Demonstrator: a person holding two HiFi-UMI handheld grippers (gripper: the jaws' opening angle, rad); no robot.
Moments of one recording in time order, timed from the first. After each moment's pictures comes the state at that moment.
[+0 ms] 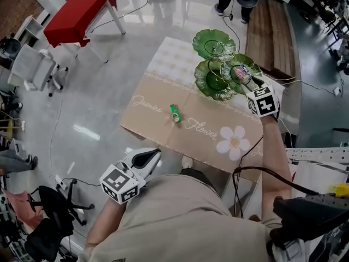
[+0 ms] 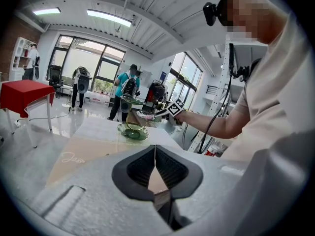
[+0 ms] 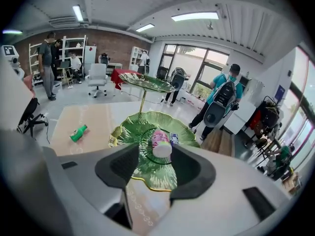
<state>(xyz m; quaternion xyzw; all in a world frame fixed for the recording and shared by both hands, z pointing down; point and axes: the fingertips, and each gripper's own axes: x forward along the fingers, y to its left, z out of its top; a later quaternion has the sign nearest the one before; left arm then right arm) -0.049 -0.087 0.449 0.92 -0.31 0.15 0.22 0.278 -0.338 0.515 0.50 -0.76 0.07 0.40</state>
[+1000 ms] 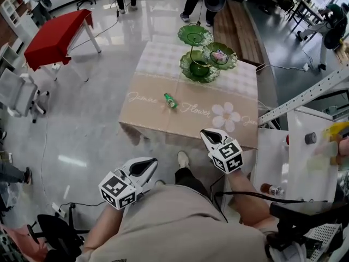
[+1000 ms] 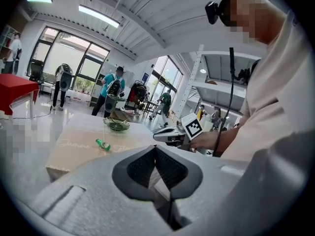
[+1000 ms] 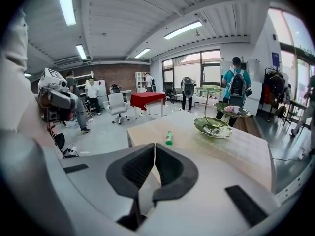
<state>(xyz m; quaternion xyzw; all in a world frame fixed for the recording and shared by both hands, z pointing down) -0.129 0.042 0.448 0.95 -0.19 0.12 0.20 0.050 -0.026 0.524 0.47 -0.83 0.15 0.23</state>
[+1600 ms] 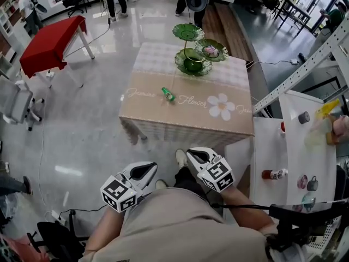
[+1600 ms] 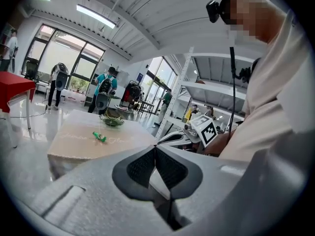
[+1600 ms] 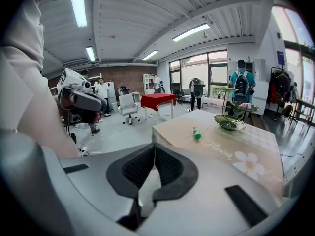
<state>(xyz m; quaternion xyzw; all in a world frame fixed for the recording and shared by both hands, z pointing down) -0.171 0.112 0.459 0.96 -0.16 0.12 0.19 -0.052 0.096 0.523 0.44 -0.85 0.15 0.23</state>
